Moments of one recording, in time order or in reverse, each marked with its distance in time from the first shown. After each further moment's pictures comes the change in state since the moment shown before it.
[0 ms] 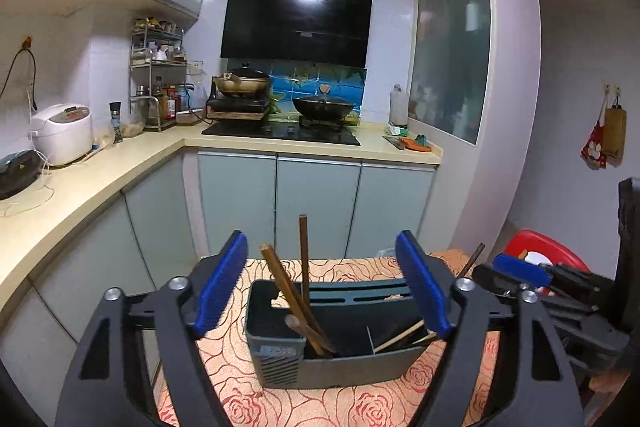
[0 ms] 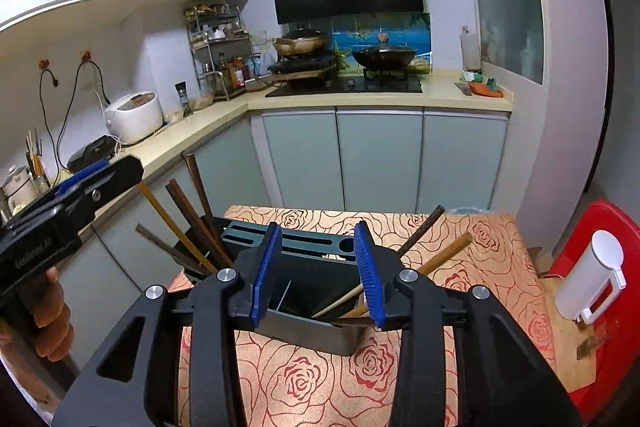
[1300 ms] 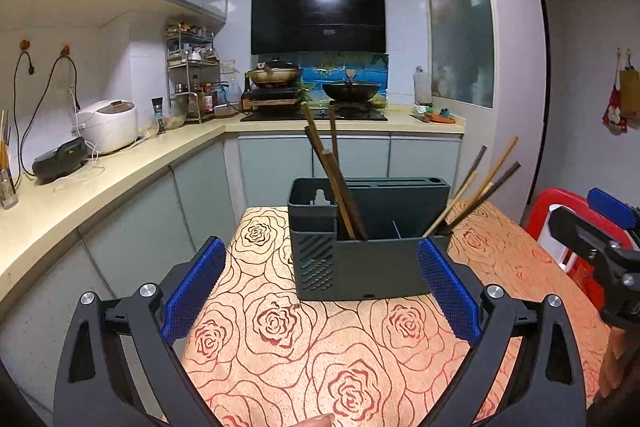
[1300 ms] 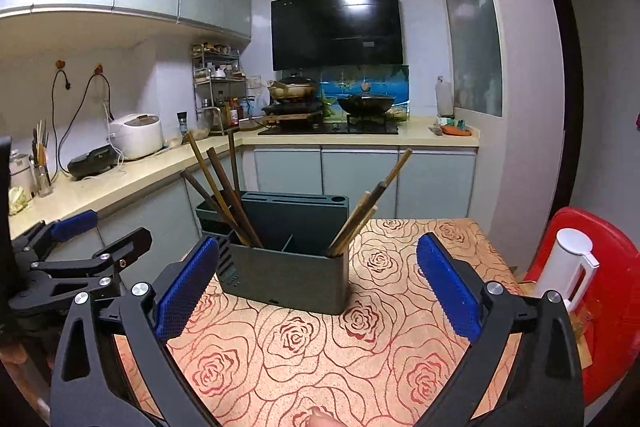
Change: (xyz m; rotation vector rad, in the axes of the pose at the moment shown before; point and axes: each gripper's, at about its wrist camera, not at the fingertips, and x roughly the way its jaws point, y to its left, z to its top) left arm -0.080 -0.012 -0.108 0.067 0.003 0.140; right arm -0.090 0.022 -0.101 -0.049 -0.217 -0.088
